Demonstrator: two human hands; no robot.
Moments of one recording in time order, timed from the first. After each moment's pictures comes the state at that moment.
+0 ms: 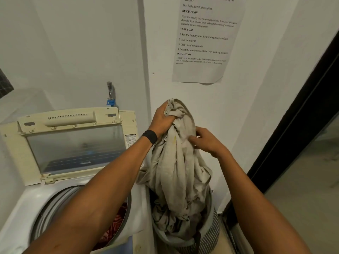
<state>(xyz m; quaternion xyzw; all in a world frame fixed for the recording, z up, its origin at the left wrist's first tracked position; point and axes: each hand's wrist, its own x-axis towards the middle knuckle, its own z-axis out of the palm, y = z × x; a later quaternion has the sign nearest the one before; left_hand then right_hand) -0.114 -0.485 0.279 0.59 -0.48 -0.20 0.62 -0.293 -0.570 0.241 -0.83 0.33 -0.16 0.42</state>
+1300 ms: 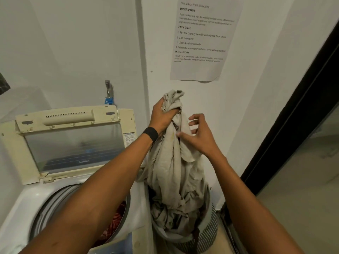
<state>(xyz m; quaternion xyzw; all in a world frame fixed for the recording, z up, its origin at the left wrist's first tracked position) -0.122 -0.485 0.284 0.58 -0.42 -0.19 0.67 -0.294 -0.530 0.254 -0.79 0.34 -0.33 0.40</state>
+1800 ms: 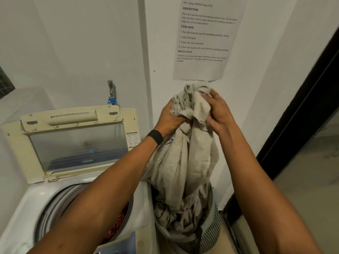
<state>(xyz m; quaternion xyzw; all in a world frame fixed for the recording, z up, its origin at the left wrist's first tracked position) -0.135 -0.482 0.280 0.55 -0.48 -0.25 0.64 -0.275 -0.570 0.326 -0.42 0.19 -0.42 0.78</state>
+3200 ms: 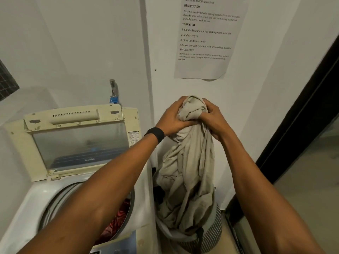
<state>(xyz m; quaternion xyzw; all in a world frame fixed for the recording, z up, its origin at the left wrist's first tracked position) -0.124 -0.484 0.278 0.60 -0.63 -0.14 0.47 -0.287 -0.570 0.293 -0.72 0.22 -0.35 0.56</state>
